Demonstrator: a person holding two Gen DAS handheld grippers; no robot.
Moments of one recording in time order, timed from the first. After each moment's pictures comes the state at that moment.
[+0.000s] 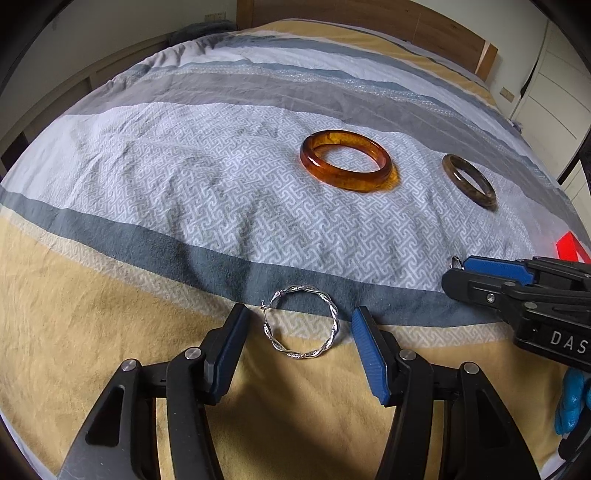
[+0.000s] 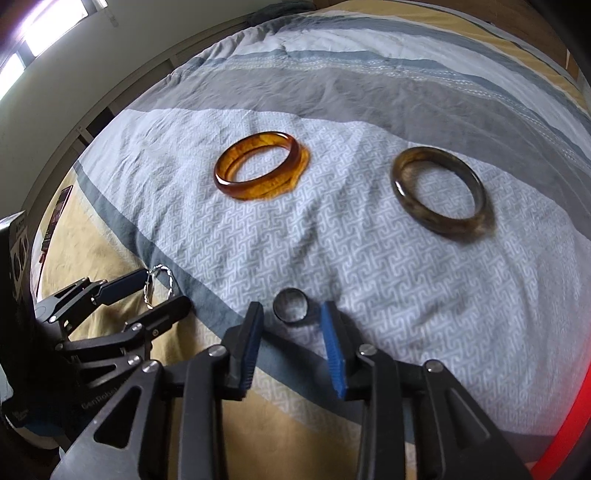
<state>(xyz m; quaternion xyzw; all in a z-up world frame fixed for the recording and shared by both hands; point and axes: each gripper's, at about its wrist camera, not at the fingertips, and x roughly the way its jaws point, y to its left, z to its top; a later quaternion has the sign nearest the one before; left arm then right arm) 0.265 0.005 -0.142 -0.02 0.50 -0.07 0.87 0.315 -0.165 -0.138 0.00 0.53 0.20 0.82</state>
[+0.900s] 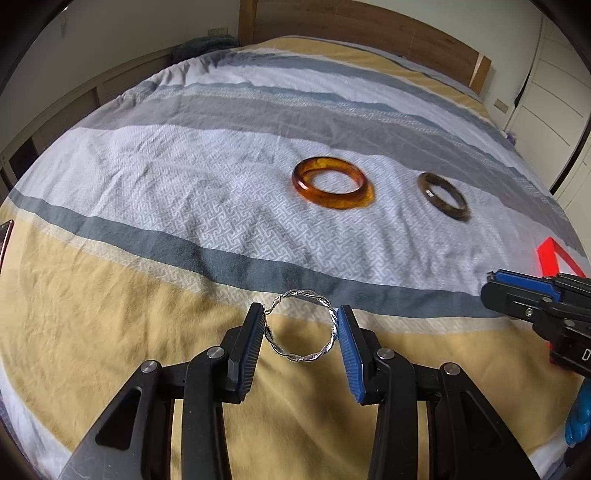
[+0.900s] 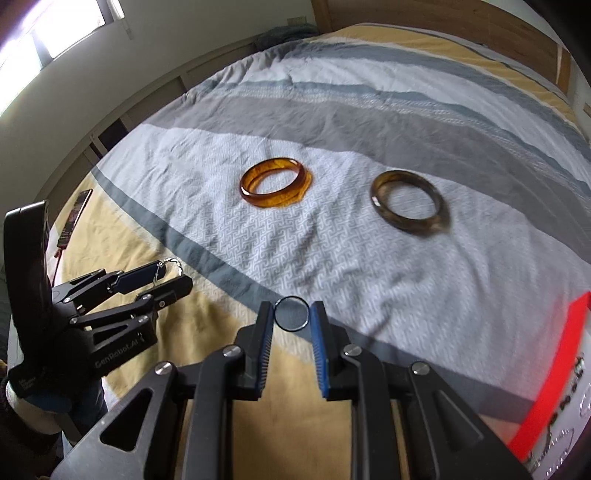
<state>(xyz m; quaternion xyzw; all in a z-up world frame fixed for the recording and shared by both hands) 0.237 0.001 -0.108 -0.03 0.47 -0.07 0.88 0.260 -0.191 -0.087 0.00 0.49 0.20 0.85</state>
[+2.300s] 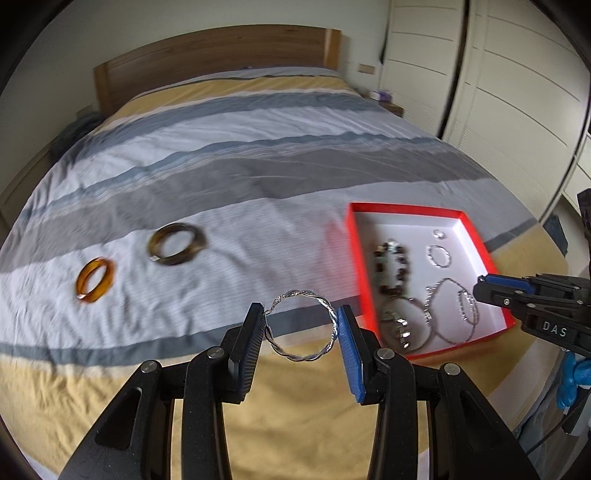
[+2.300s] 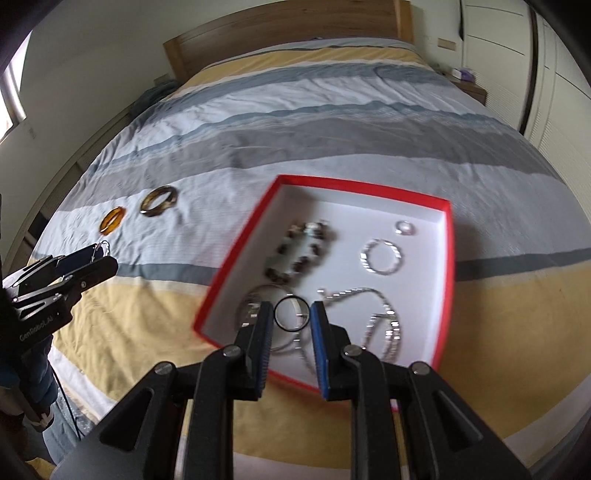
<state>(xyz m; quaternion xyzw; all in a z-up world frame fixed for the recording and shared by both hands) 0.175 -0.260 -0.039 0.10 0.41 -0.26 0.87 0.127 -0.477 -0.065 0.11 0.46 -0.01 0.88</state>
